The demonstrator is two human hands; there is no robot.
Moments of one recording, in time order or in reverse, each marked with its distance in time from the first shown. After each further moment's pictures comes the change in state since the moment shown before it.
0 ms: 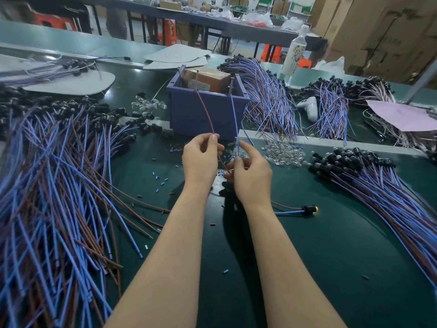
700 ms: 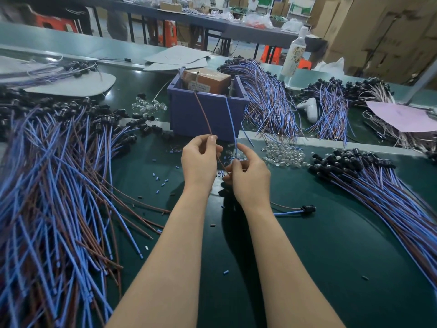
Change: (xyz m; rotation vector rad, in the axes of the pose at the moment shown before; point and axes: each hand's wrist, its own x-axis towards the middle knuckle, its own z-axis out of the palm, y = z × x) left_hand -0.002 0.002 -0.002 0.003 0.025 -0.002; right_hand -0.001 0.001 0.000 -0.045 -0.022 -0.008
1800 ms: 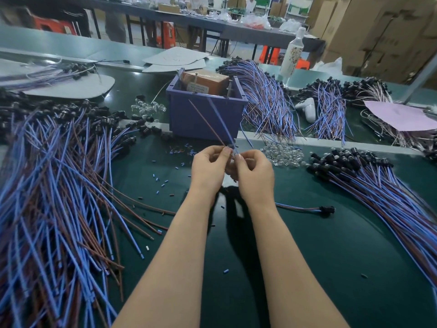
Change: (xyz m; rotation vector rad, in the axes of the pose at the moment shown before) left_hand -0.014 -0.001 0.008 -0.128 -0.186 -0.154; right_hand 0.003 0.001 -0.003 0.086 0.053 0.011
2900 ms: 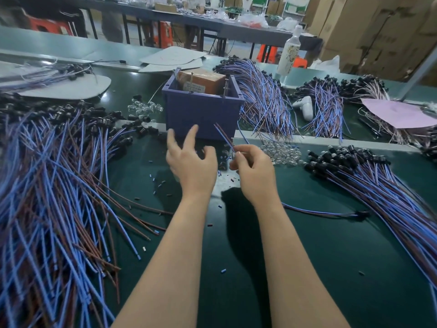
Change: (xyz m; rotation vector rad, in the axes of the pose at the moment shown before) left_hand -0.002 0.008 -0.008 0.538 0.352 0.269; right_hand 0.003 -0.006 -0.013 -0.062 -0.131 -0.119
